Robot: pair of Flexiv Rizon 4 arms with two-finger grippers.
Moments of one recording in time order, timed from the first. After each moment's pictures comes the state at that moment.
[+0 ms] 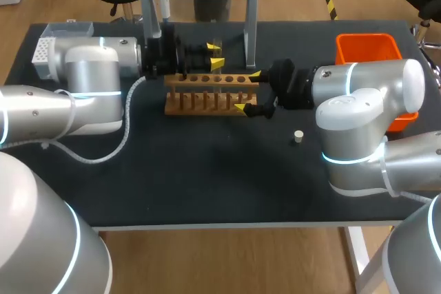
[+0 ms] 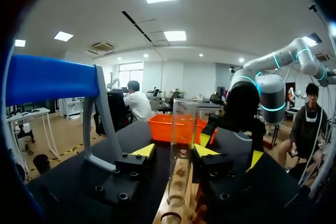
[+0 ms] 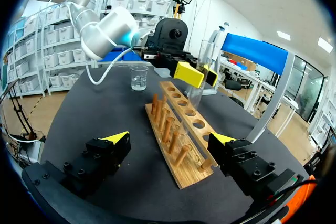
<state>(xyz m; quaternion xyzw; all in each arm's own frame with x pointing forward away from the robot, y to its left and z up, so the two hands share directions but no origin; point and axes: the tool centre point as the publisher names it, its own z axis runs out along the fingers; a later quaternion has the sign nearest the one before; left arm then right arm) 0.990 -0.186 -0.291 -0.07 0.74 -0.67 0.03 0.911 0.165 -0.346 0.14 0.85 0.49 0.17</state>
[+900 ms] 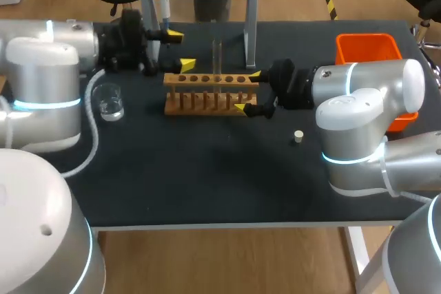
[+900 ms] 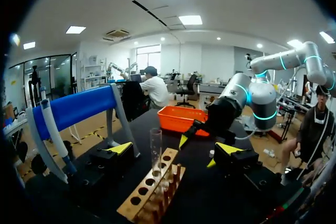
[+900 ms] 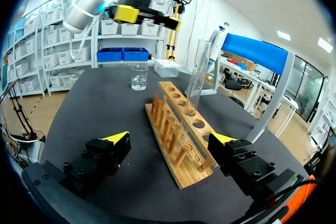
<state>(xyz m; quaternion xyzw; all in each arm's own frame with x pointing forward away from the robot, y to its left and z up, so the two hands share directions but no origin) 0.915 -0.101 -0.218 -0.15 0.79 -0.59 0.09 0.911 0.165 -0.346 0.14 0.85 0.49 0.17</state>
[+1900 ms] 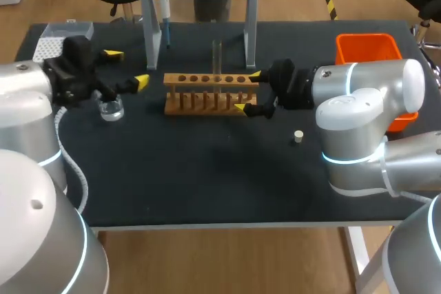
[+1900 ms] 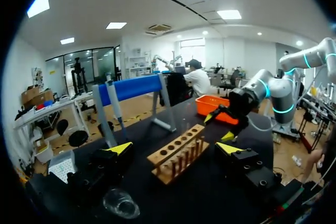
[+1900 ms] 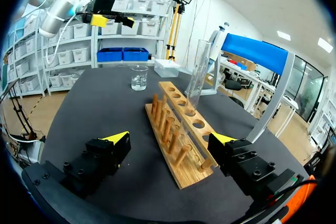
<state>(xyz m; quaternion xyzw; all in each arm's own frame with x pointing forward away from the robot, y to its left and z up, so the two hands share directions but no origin) 0.871 0.015 -0.217 -0.31 0.76 -0.52 0.23 0.912 0.165 -0.346 0.14 0.85 0.49 0.17</state>
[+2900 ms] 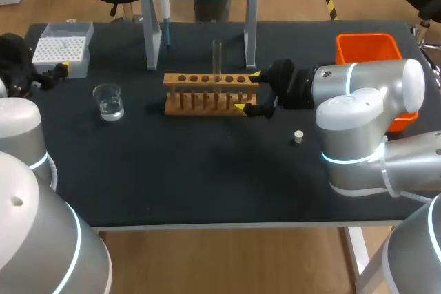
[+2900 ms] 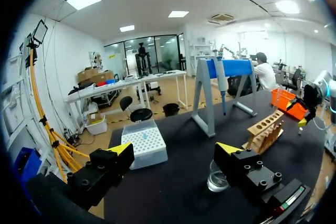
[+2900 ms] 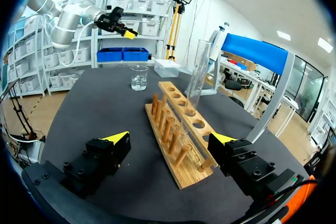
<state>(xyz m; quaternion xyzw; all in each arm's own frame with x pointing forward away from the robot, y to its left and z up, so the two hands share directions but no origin) 0.937 0.203 -0.253 -0.47 0.69 -0.42 0.35 0.912 0.165 -0.346 0.14 0.85 0.49 0.17</state>
